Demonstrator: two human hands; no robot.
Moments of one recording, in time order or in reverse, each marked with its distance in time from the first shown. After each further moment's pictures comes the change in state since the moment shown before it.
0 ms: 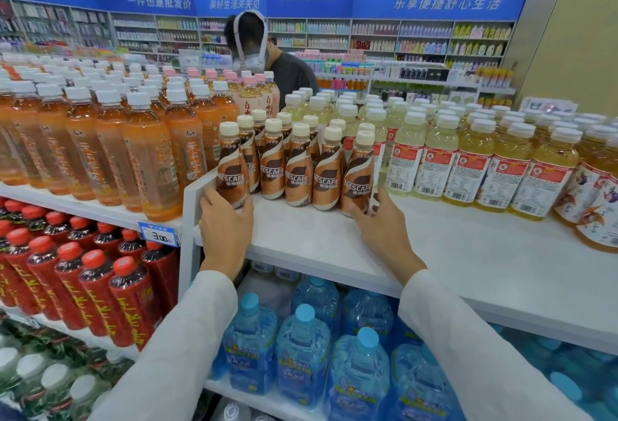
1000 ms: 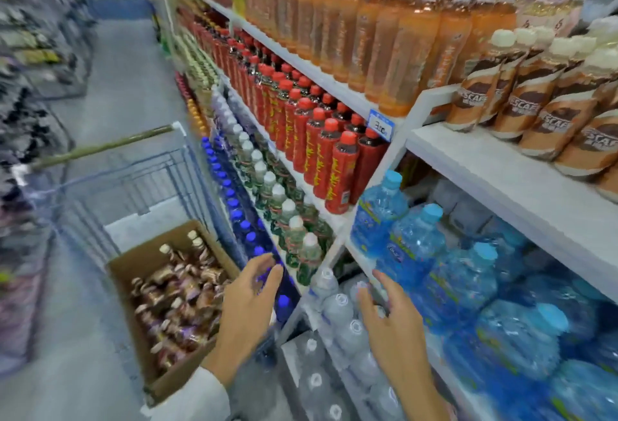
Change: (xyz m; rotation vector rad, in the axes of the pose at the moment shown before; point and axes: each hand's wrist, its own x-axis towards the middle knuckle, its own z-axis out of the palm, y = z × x) left_hand -0.307 -0.167 -0.195 -0.162 0.208 -0.473; right_hand -0.278 0.040 0.103 0.048 -0.722 -0.114
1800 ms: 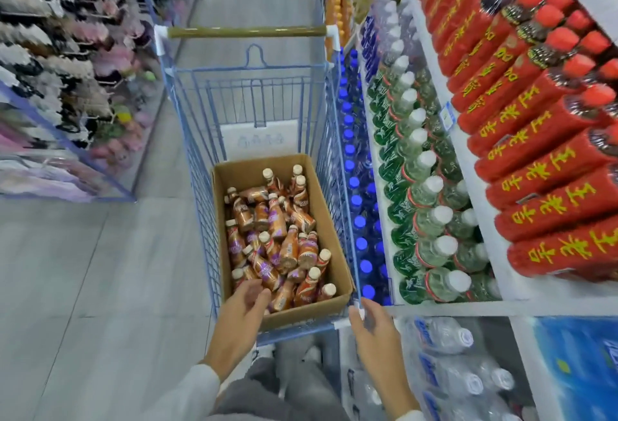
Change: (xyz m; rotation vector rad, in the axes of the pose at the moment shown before) left_hand 0.030 -0.194 -0.164 -0.004 0.211 -0.707; right_hand 0.054 0.007 0.275 -0.281 -0.616 0.286
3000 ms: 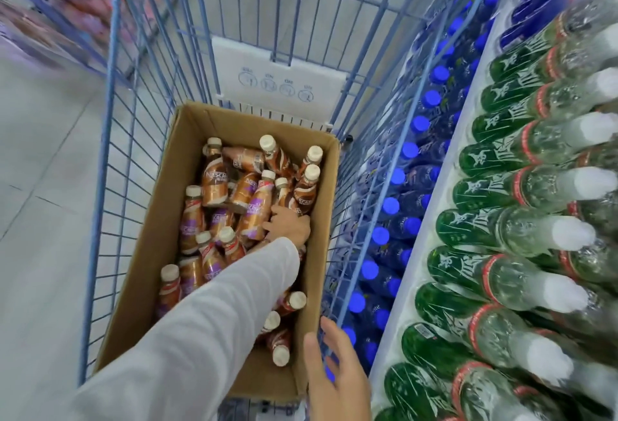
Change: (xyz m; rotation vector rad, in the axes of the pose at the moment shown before) left_hand 0.377 0.033 0.192 -0.051 0.145 -0.622; right_hand 0.203 -0.057 0.027 -0.057 -0.215 0.138
